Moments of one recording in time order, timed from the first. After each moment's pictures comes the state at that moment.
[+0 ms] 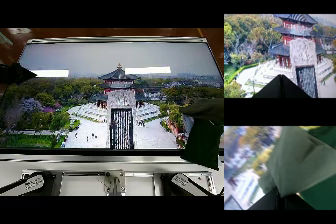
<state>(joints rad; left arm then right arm) 0.34 -1.26 1.44 0.76 -1.27 -1.20 -0.88 -1.22 1.52 -1.24 1.53 1.56</state>
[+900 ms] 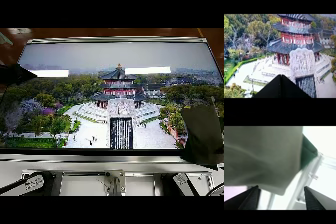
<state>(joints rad) 0.34 -1.25 1.44 0.75 -1.29 -1.20 -1.14 -1.01 0.82 -1.48 1.43 1.67</state>
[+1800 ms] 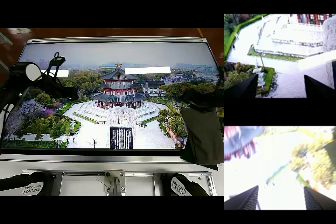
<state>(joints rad) -0.26 -1.40 1.44 1.40 -1.27 -1.55 -0.29 -1.11 1.14 -1.21 1.26 1.53</state>
